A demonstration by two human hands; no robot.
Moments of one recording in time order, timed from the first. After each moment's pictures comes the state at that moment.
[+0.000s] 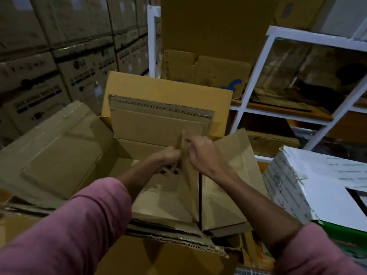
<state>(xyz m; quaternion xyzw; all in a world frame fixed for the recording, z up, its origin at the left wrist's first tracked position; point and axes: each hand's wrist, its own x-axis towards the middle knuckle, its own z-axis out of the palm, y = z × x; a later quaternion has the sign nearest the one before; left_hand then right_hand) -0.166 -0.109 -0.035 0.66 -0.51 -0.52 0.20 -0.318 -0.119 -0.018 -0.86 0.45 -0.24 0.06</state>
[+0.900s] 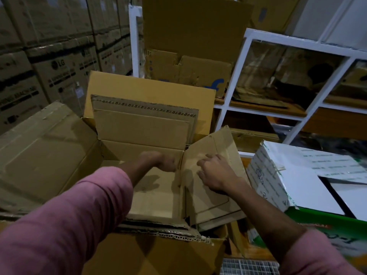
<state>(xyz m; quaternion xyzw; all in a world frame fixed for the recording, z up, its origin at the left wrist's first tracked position) -0.191 -0.124 -0.028 0.62 -0.72 -0.29 -0.13 -0.401 -0.111 -0.052 -0.86 0.51 0.06 -0.02</state>
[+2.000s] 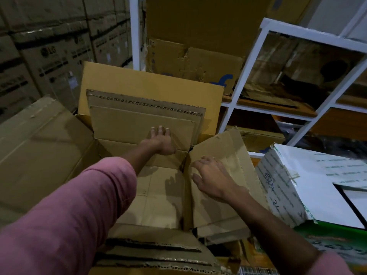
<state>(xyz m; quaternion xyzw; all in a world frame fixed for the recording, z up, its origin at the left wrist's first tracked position) -0.146 -0.223 -0.069 0.68 -0.70 -0.23 -0.02 -0.360 -0.119 -0.059 -0.86 0.51 0.01 0.01</state>
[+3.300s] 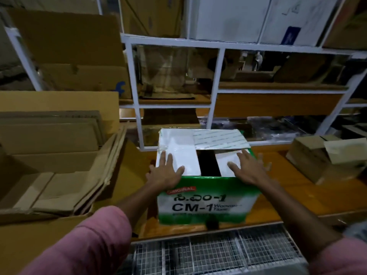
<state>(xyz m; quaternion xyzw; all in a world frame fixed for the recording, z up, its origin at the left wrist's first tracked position) -0.588 -0.053 -0.080 0.68 -0.71 -0.20 0.06 -0.910 -0.040 -0.063 -0.66 0.75 -0.06 0.08</state>
